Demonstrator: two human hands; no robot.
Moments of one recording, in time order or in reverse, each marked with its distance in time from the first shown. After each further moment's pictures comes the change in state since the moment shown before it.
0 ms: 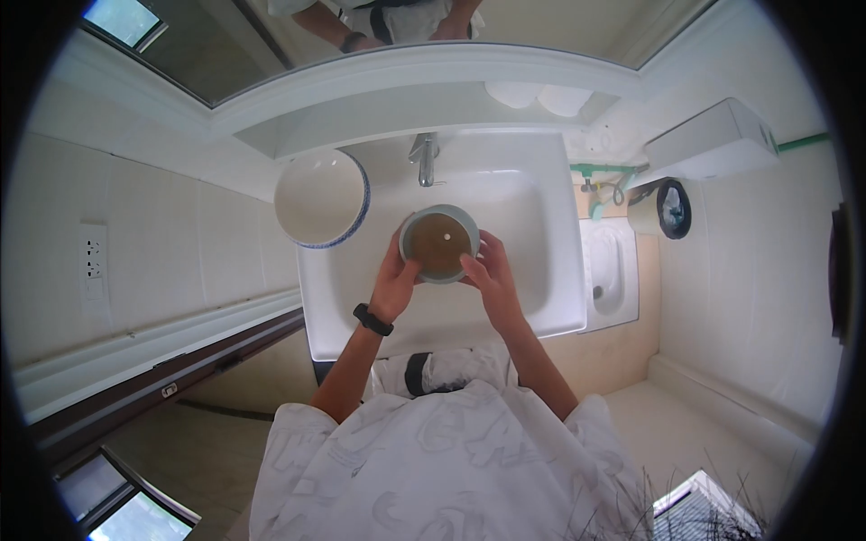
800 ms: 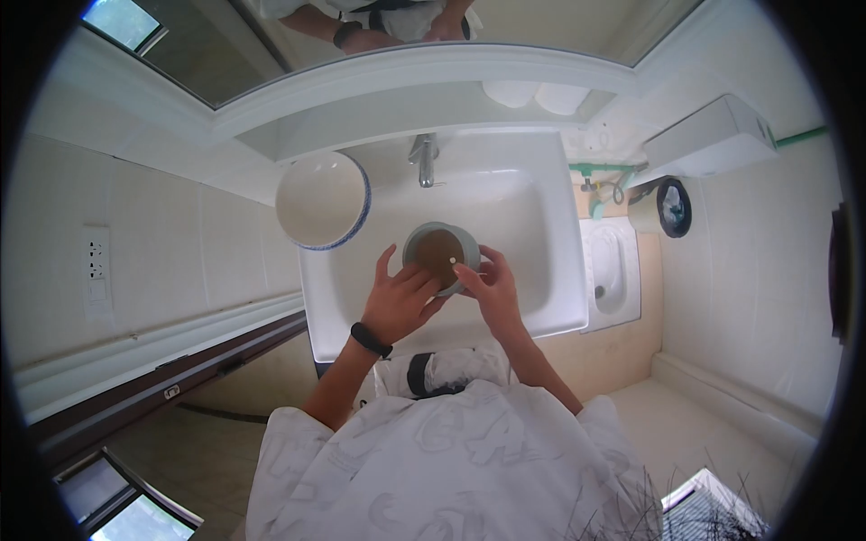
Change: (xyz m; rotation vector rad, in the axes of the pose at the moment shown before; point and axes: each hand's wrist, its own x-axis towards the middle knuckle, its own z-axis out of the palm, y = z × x) left_hand -0.033 0.028 0.011 1.587 -0.174 0.713; right_hand -0.014 0.007 0.004 -0.067 0.126 0.084
